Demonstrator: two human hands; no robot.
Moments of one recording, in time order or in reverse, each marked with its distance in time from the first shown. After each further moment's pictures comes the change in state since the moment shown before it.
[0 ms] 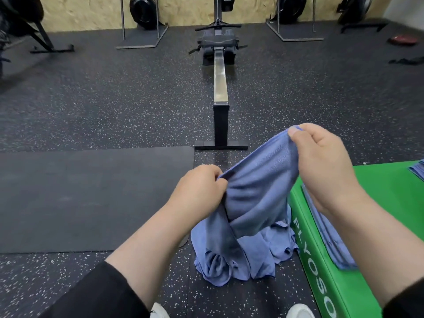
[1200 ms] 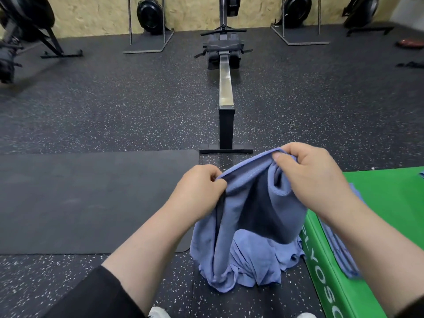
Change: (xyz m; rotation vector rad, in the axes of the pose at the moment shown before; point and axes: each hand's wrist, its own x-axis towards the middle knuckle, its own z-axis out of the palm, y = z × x) left_hand 0.004 -0.014 -0.009 -0.181 0.053 -0.001; right_hand -0.005 0.007 0.006 -0.296 -0.177 0.005
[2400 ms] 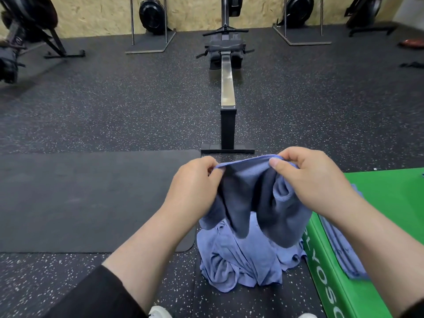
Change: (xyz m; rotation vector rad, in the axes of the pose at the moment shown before) left_hand -0.002 -0.001 -0.006 0.062 0.160 0.077; right_hand 0.001 0.004 -0.003 -0.134 -0.100 0.034
